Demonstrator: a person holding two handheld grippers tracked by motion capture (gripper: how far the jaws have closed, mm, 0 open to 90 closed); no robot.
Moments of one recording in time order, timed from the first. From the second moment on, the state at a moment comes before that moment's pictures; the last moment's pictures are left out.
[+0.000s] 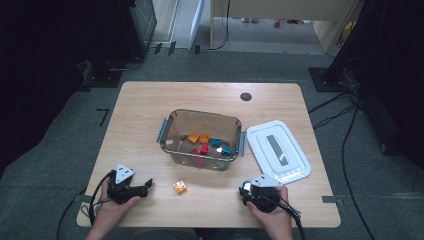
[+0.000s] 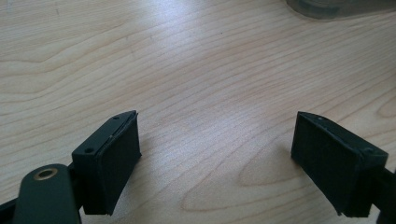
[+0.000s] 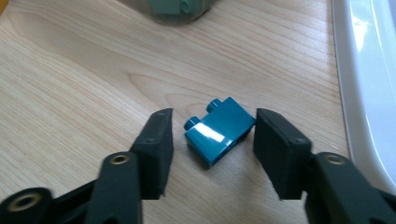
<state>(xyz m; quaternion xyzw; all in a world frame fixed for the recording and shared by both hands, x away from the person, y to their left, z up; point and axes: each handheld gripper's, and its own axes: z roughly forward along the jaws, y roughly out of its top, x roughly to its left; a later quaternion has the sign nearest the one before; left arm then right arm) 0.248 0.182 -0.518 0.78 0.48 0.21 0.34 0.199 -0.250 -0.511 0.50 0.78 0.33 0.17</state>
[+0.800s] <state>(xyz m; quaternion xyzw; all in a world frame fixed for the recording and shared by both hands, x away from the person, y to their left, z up) 0.248 0.182 -0.518 0.78 0.48 0.21 0.34 0.203 -0.254 -0.510 0.48 0.79 0.34 0.16</state>
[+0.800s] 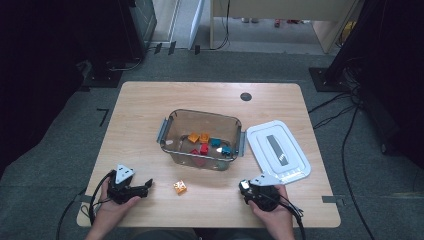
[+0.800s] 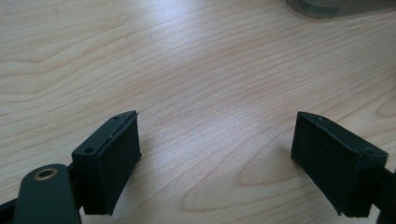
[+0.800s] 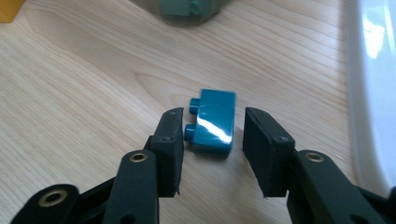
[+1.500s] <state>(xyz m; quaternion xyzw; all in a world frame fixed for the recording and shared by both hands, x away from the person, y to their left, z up) 0.248 0.182 -0.518 0.78 0.47 0.21 0.34 0.206 -0.270 -0.497 0.47 0.79 0.36 0.14</state>
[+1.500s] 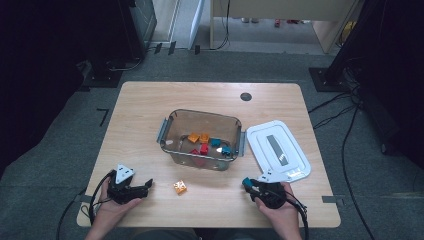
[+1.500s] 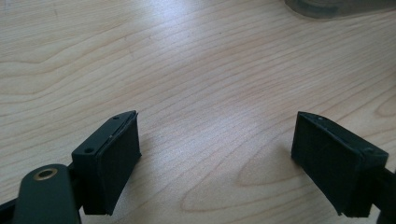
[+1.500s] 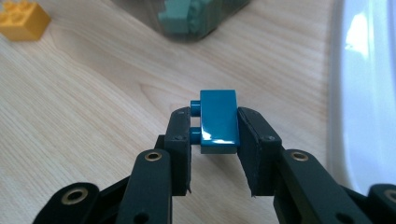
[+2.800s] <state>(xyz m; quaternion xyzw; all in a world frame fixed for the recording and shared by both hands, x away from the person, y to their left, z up) 0.248 0.180 -0.519 0.79 0.46 0.20 0.34 0.245 -0.288 -0.363 0.42 0.81 0.39 0.12</state>
